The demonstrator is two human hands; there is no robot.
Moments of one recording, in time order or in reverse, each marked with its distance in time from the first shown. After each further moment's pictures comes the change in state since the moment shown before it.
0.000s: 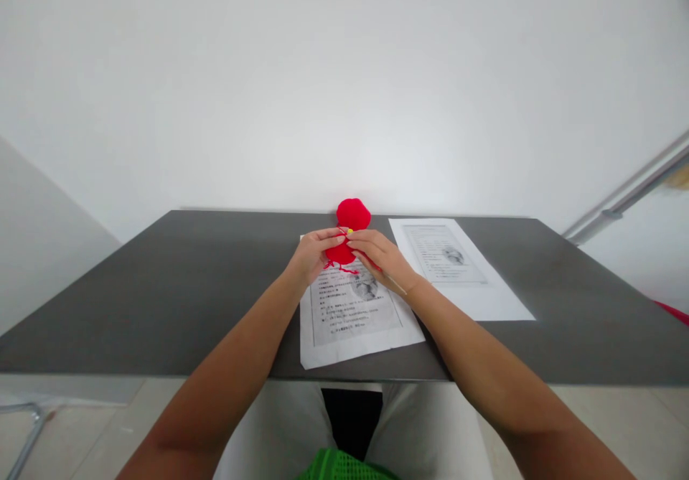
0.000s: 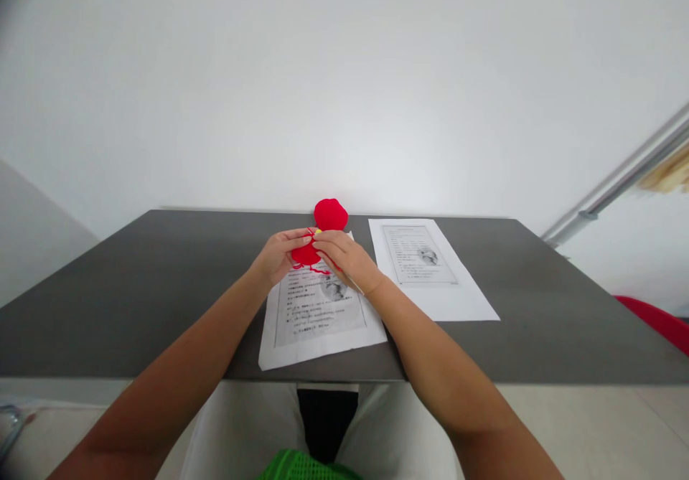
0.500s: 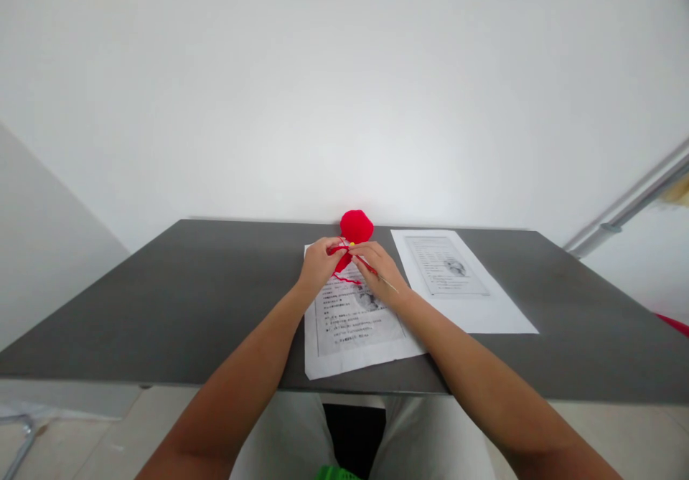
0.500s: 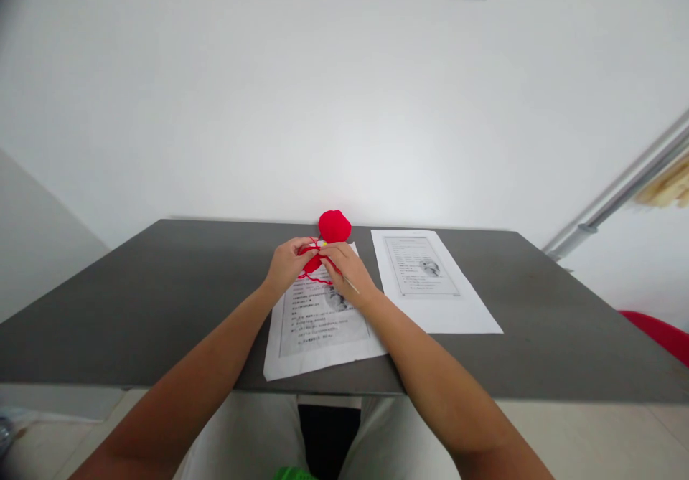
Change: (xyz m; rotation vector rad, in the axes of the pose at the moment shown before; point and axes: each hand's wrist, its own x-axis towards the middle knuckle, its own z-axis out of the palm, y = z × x) left_hand 0.011 -0.007 -0.012 0.849 0.245 0.465; right_hand -0.004 -0.006 0.017 0.127 0.014 0.305
